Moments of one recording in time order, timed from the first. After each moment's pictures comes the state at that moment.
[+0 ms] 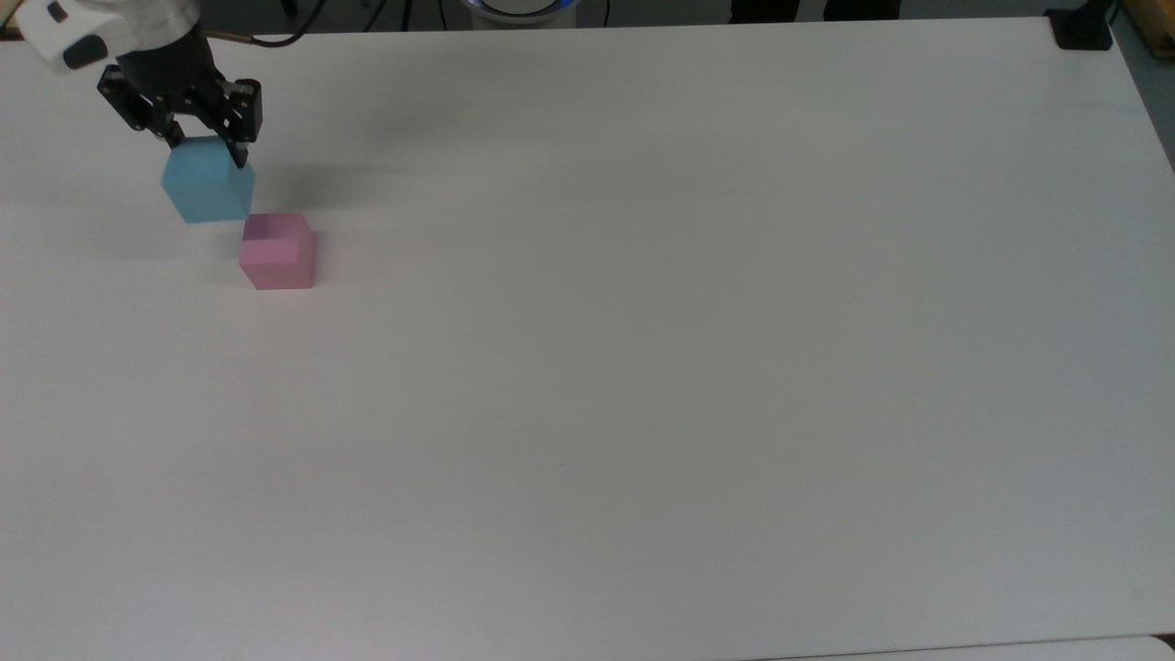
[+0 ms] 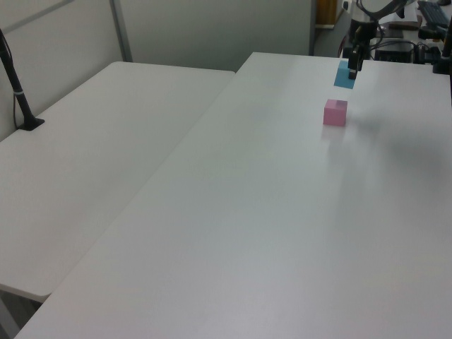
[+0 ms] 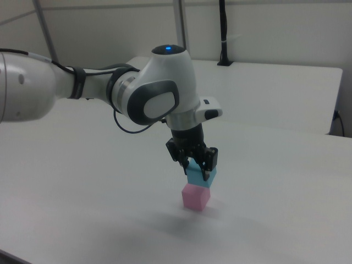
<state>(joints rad) -0.24 0.13 -0.20 -1.89 -0.02 2.11 -0.37</state>
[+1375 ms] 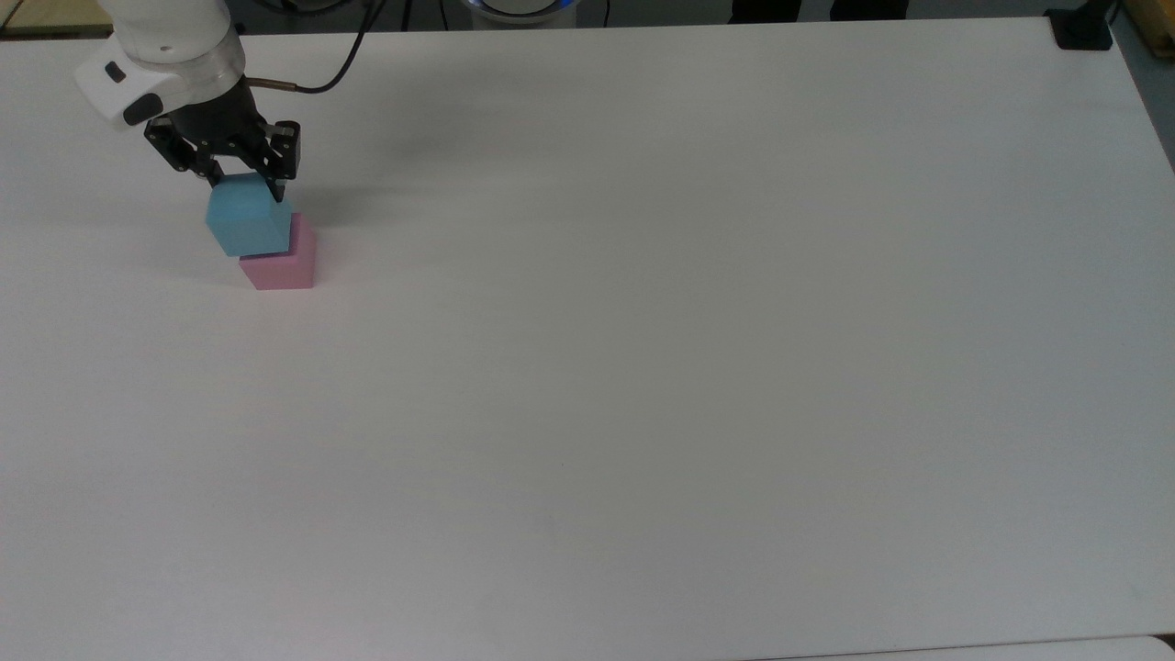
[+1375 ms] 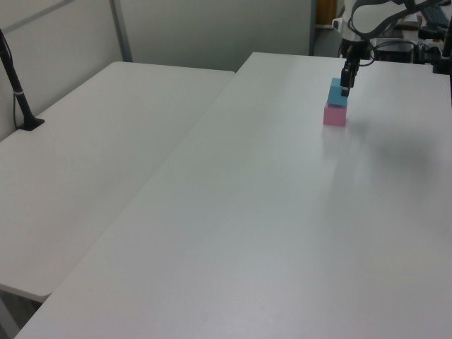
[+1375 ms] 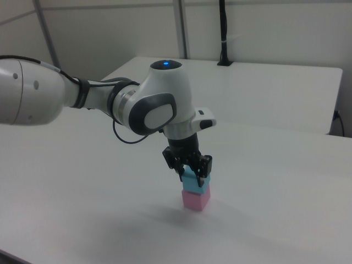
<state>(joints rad) -0.20 0.18 -0.19 -1.93 -0.02 2.17 -0.36</state>
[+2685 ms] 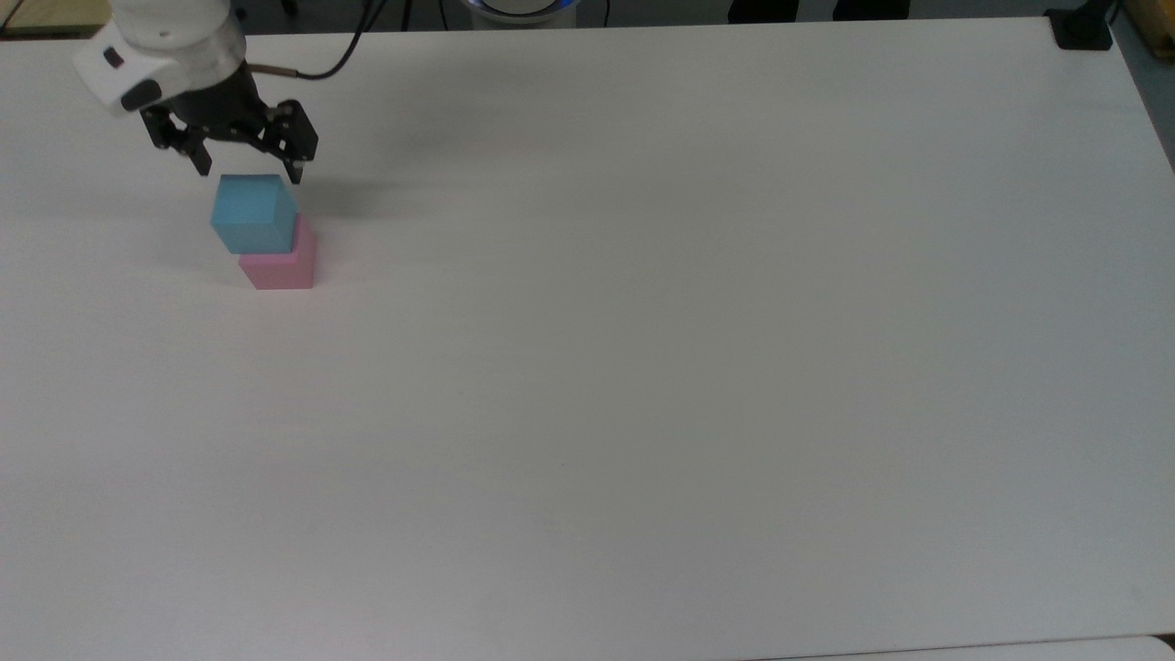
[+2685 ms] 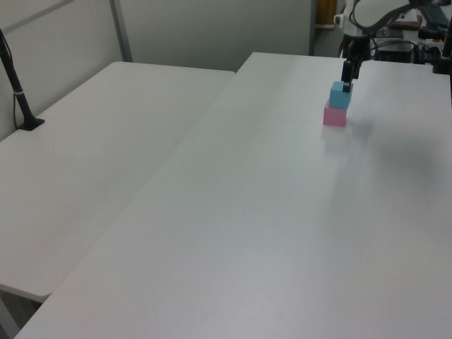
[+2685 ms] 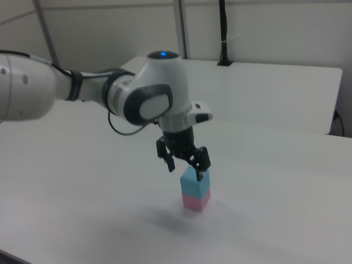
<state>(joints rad) -0.19 0.14 -0.19 -1.91 -0.02 2.08 -0.32</state>
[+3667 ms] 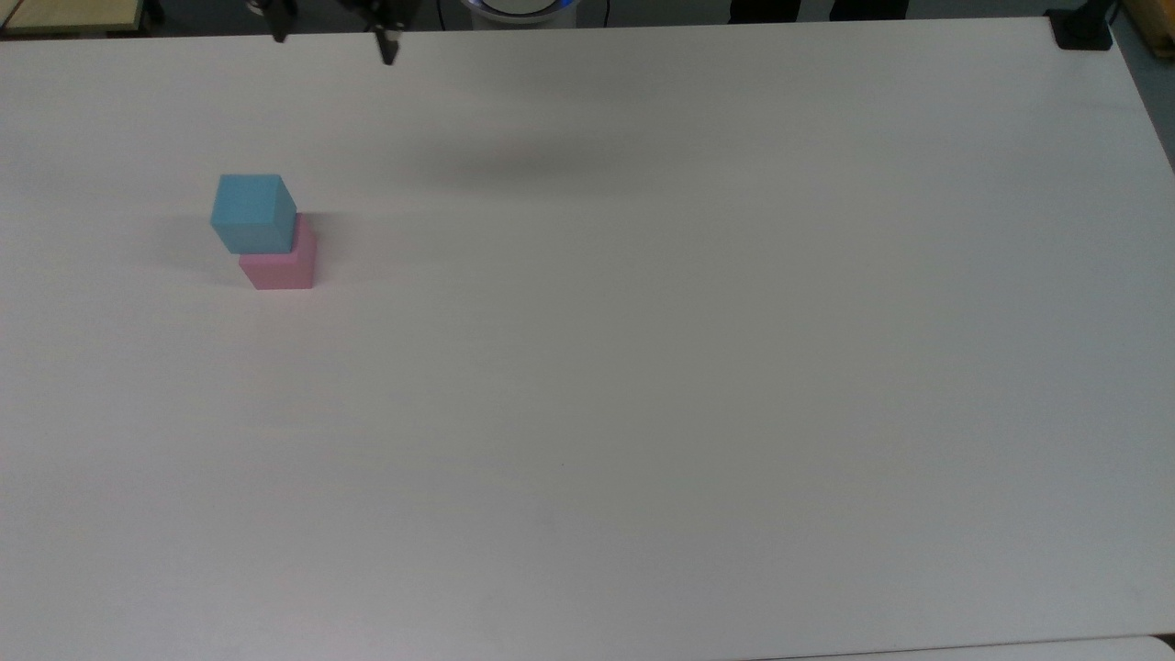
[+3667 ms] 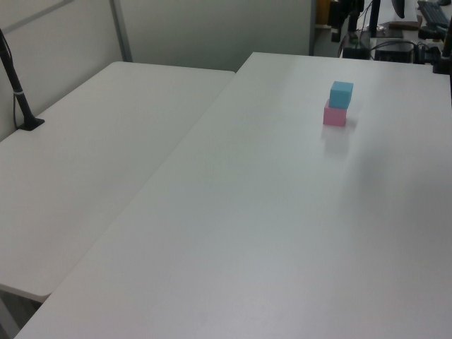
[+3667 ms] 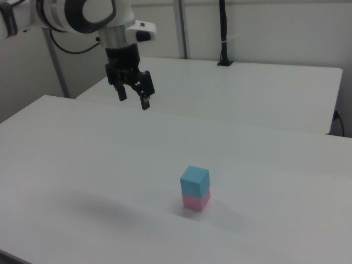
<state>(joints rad) -0.03 0.05 -0.12 -1.55 0.00 1.63 0.06</state>
